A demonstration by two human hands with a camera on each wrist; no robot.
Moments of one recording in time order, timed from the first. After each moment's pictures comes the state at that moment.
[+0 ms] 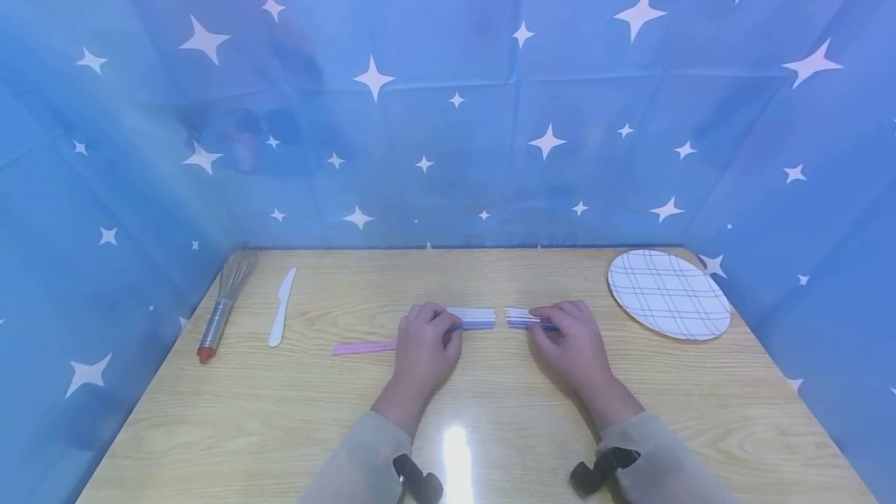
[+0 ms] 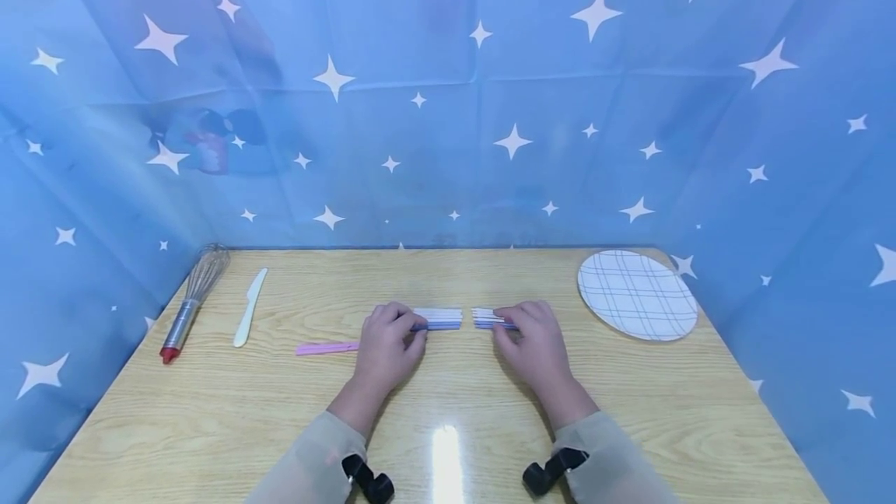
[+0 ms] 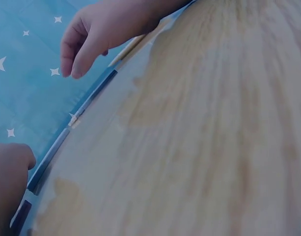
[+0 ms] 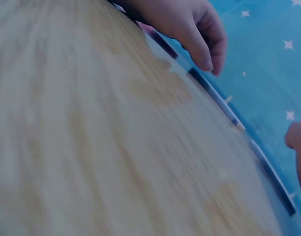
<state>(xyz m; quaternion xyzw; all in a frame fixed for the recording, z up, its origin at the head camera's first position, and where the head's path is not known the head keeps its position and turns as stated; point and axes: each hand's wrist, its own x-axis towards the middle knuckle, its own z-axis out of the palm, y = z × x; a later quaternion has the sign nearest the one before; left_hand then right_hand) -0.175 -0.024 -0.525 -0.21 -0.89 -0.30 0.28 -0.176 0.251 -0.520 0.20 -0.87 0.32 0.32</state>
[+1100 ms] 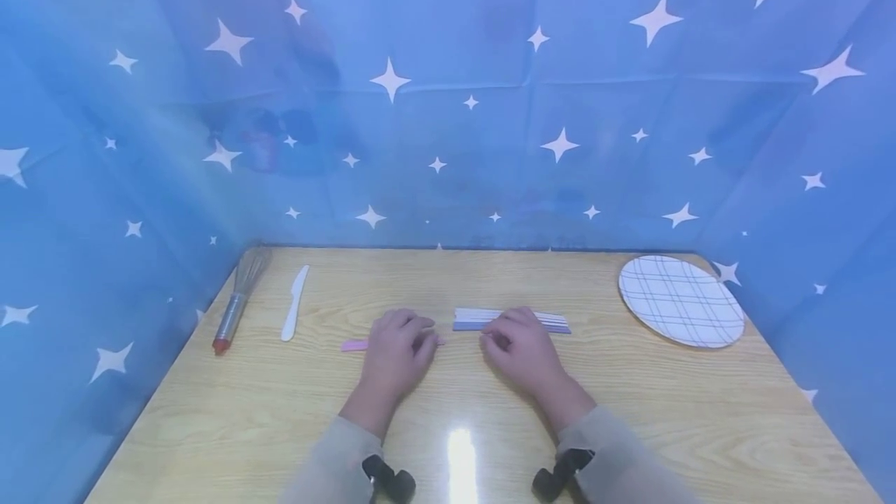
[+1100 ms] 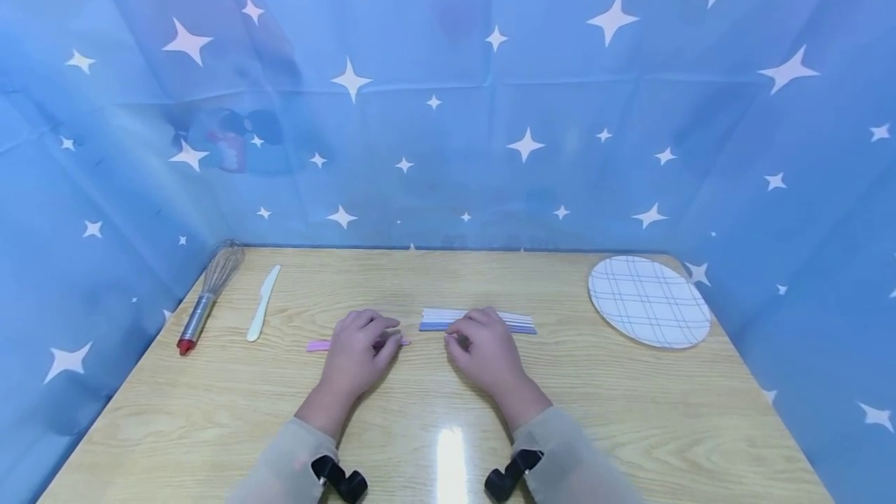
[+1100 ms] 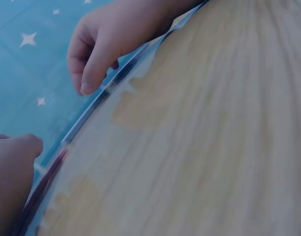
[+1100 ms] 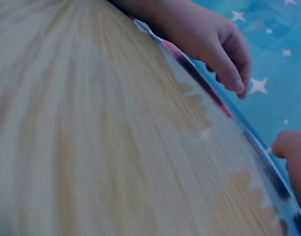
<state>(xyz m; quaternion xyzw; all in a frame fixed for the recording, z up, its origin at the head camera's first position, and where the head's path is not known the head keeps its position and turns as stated) -0.162 -0.084 -0.518 -0.21 -0.90 -0.27 0.28 -0.175 0.174 -0.518 0.26 -0.88 0.34 0.21</state>
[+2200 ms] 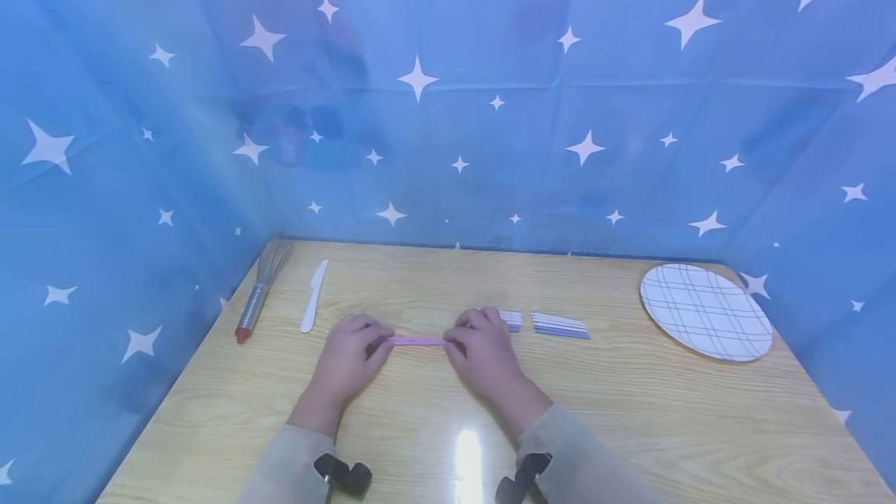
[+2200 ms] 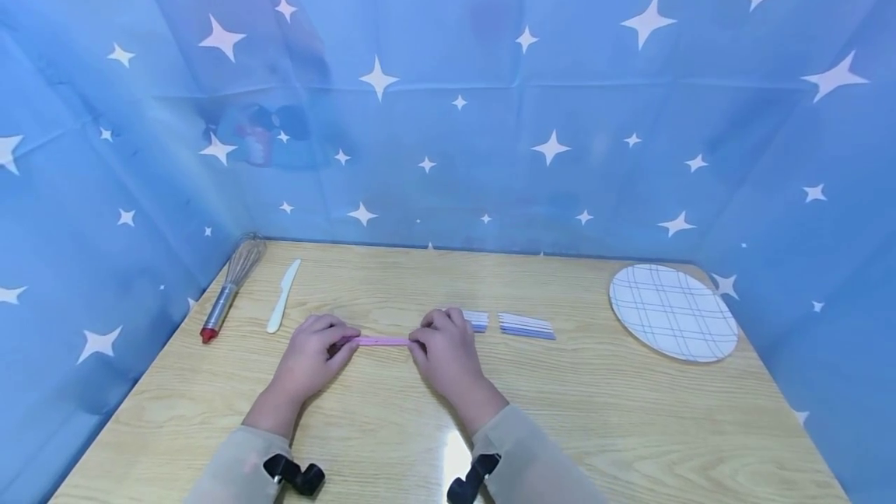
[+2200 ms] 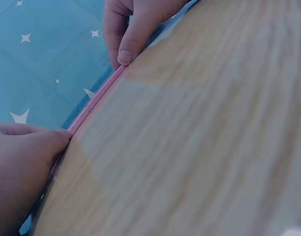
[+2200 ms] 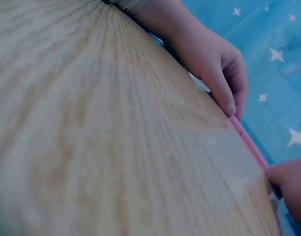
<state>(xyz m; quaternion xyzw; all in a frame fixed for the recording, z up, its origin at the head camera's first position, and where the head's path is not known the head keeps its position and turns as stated) -0.151 -0.185 -0.523 -0.16 -0.93 -0.26 0.18 -0.173 0.087 -0.521 0.26 -0.92 0.26 0.16</state>
